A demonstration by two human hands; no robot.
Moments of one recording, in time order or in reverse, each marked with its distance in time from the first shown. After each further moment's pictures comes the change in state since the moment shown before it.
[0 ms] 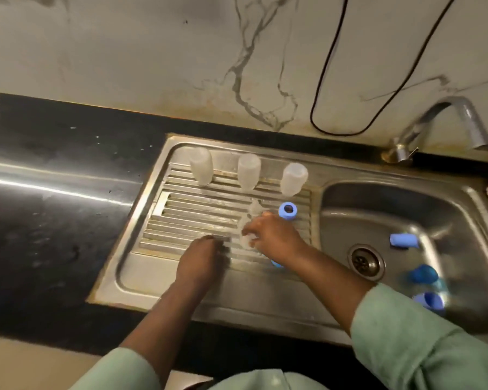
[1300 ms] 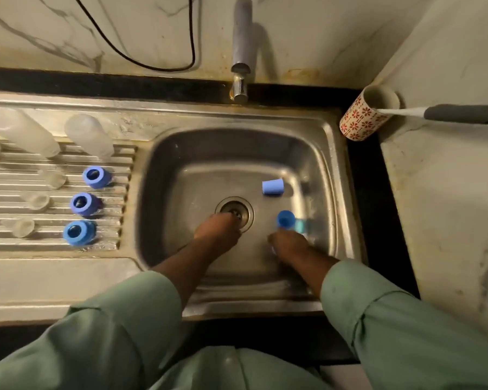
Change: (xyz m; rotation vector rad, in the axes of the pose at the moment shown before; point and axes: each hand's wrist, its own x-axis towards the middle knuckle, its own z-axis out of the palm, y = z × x) left_hand 0.052 0.345 0.225 0.129 -0.462 0.091; right_hand -0.247 0.360 0.001 -0.075 -0.478 0.547
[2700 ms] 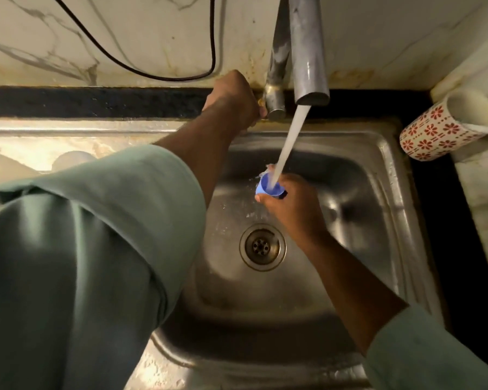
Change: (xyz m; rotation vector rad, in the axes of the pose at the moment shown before) left_hand 0.125 0.032 -0.234 -0.514 0.333 -0.096; right_hand 0.094 -0.069 -0.103 0.754 0.733 -0.135
